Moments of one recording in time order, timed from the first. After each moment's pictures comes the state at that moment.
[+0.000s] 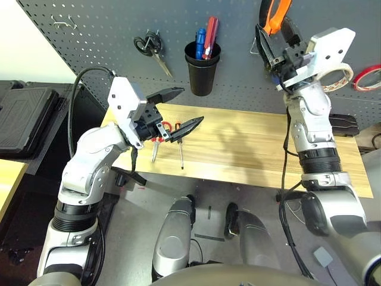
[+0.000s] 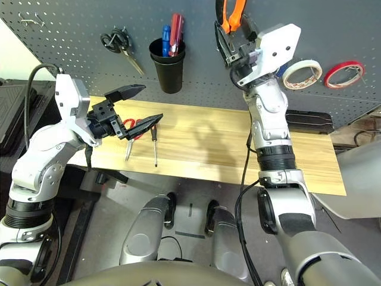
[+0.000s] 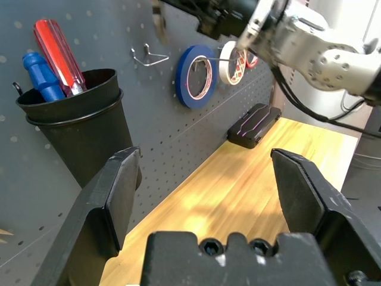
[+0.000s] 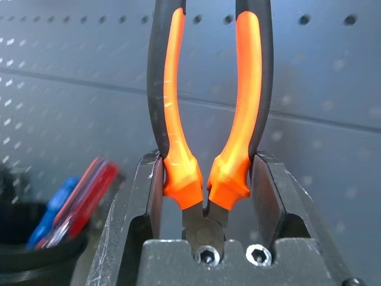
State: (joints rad) left arm -0.35 0.53 0.02 -0.37 -0.47 0.37 -0.78; right arm -0.85 -0.23 -0.12 0.44 0.21 -0.36 0.32
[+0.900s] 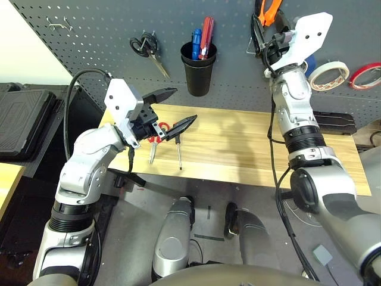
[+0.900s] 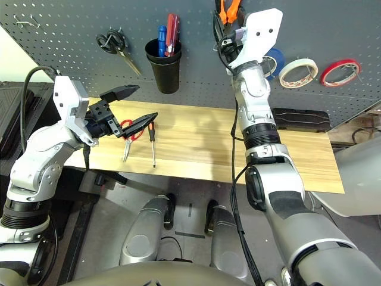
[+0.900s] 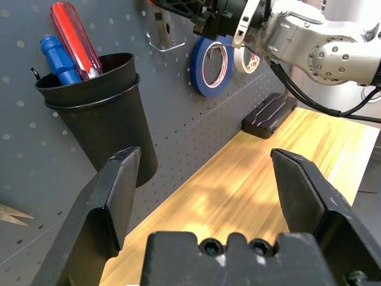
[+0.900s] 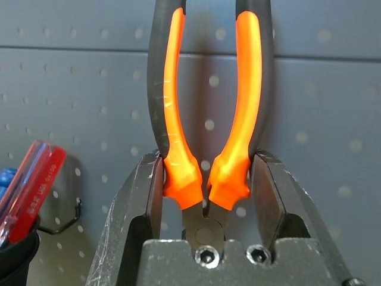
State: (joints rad) left arm -0.34 0.56 0.03 -0.34 -0.44 0.33 -0.76; right arm -0.96 -0.17 -0.13 0.73 0.16 -0.41 0.20
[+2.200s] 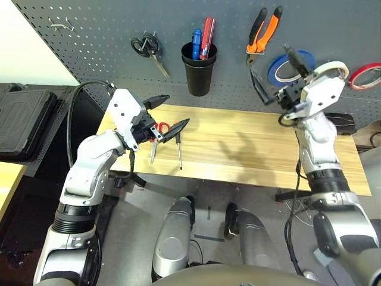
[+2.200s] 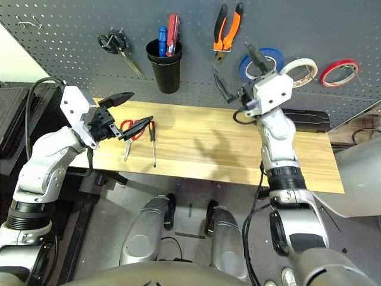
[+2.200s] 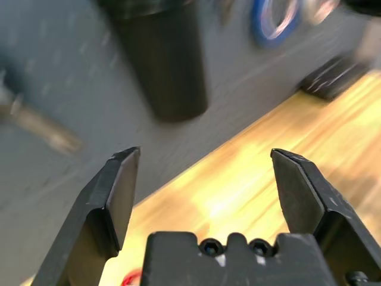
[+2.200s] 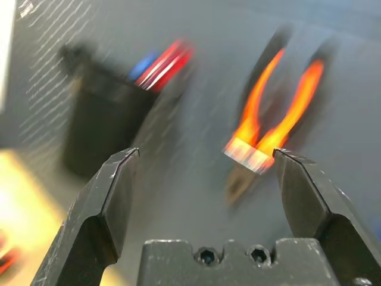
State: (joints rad) left arm -0.30 0.50 -0.01 -0.13 -0.22 0.23 -0.62; right arm -0.37 -0.34 -0.02 0.27 0.17 -0.49 0.55
